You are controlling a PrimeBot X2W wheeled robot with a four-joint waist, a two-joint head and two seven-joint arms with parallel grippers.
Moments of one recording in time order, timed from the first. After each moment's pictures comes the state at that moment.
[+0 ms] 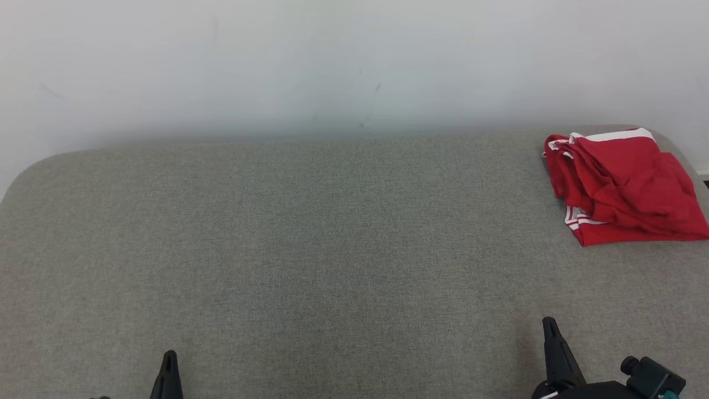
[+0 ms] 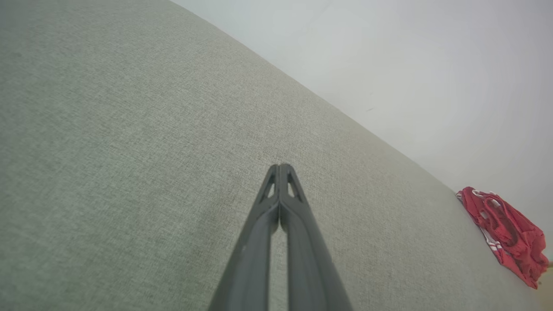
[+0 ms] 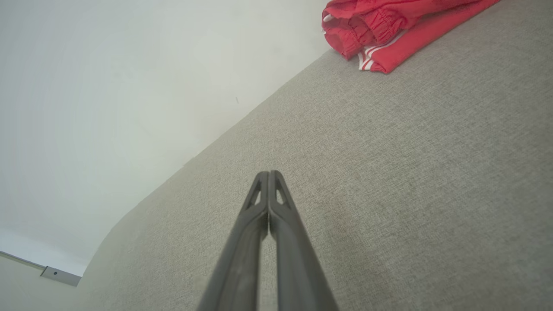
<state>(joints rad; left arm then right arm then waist) 0.05 0.05 0.02 0.22 -0.64 -0.07 -0.13 0.02 -0.06 -0.02 0.25 0.67 0.13 -0.14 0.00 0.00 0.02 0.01</state>
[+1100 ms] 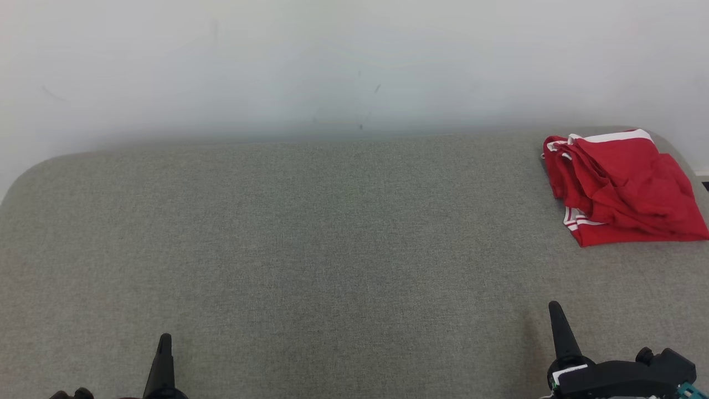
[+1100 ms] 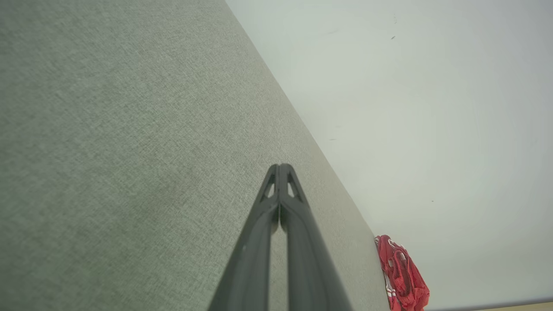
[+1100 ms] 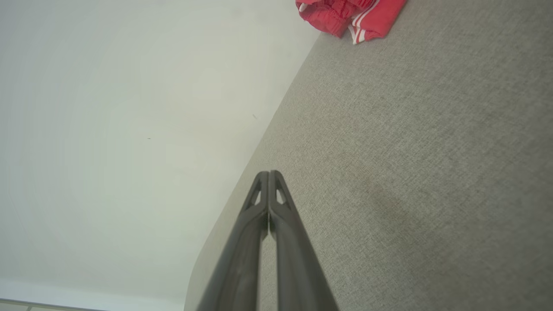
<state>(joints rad) -0.02 0.05 0.06 0.23 -1.07 -0.10 -0.02 -0.04 -0.06 -0.05 0.25 1.09 0.13 -0.04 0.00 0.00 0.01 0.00</state>
